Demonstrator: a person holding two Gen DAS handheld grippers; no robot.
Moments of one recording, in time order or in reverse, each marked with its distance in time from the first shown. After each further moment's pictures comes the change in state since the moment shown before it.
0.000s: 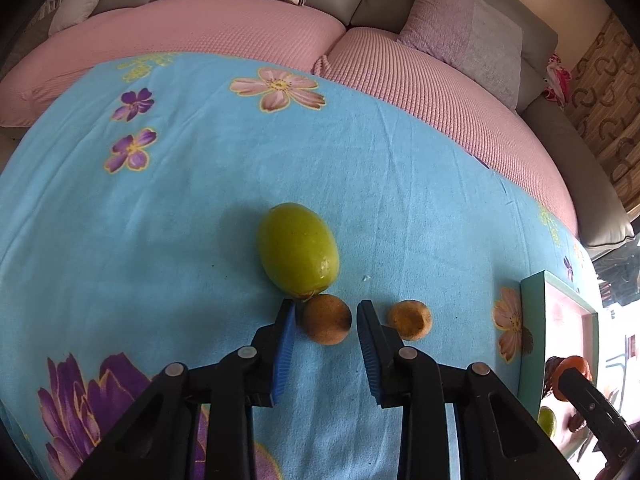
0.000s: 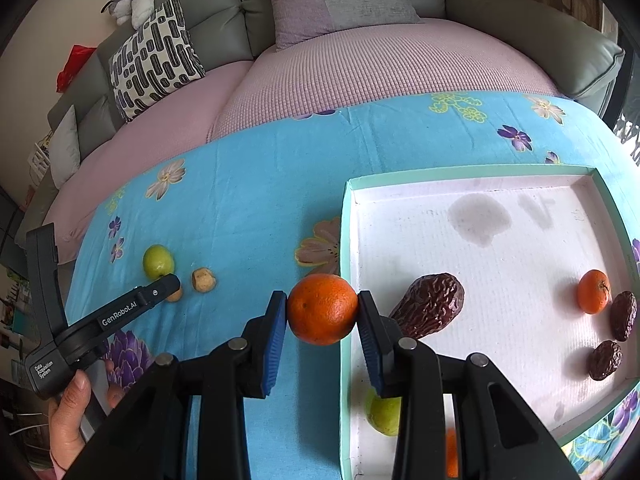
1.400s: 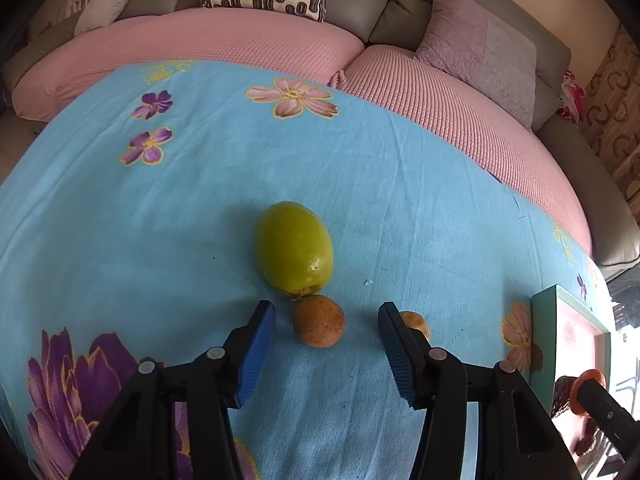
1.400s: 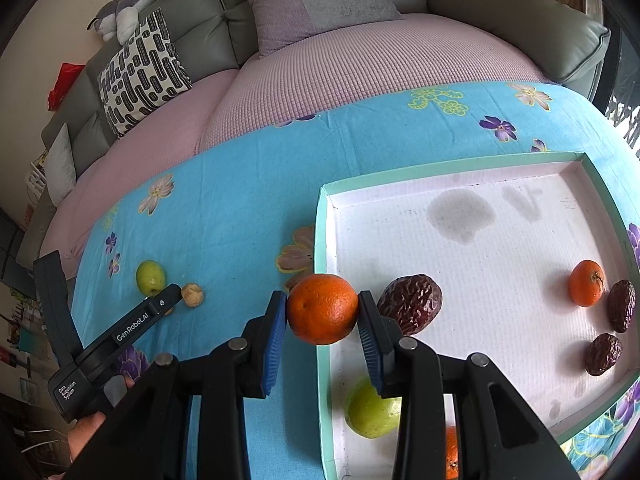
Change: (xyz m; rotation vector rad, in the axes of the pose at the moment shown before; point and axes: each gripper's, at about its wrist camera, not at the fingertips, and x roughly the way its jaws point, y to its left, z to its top) left arm 0.004 -0.007 -0.009 -0.046 -0.091 0.057; right arm -0.002 -0.019 0.003 0.058 -0.009 0.005
